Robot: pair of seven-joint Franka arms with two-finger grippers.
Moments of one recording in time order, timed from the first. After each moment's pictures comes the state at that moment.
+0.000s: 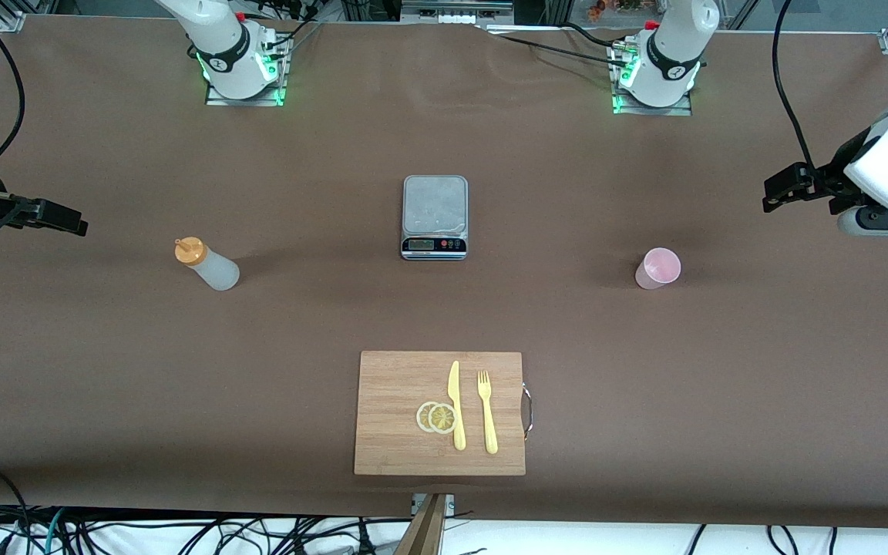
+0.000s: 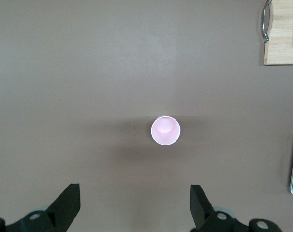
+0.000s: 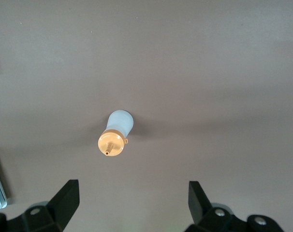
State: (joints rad) left arm 0.00 0.05 -0.04 -1.60 0.00 1.57 -0.04; right arm 0.08 0.20 -0.15 -1.47 0.02 1.54 0.04
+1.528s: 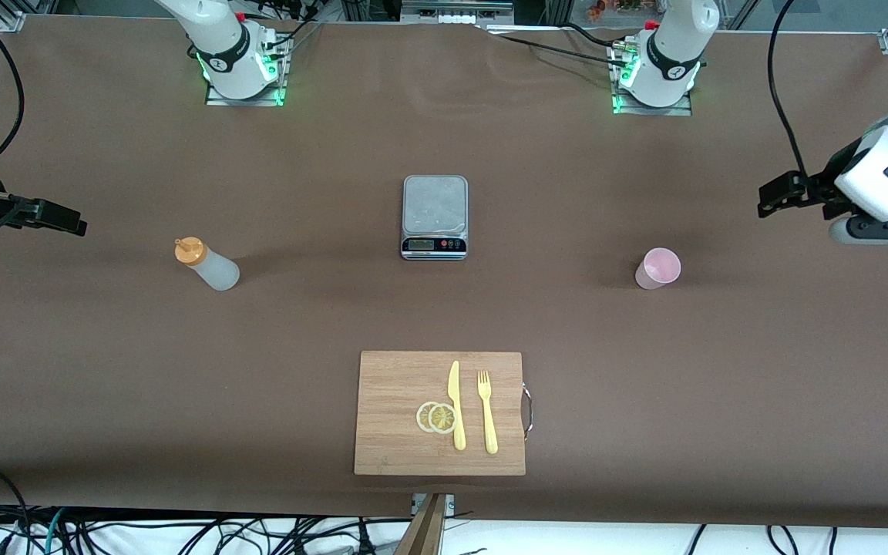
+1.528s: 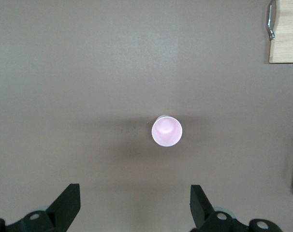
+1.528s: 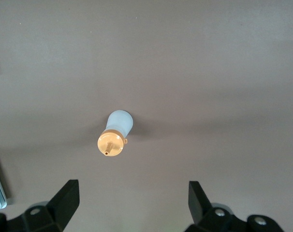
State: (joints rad) left arm 0.00 0.07 -0.03 -1.67 0.00 1.64 -0.04; right arm 0.08 0.20 -0.15 -1.47 0.02 1.54 0.04
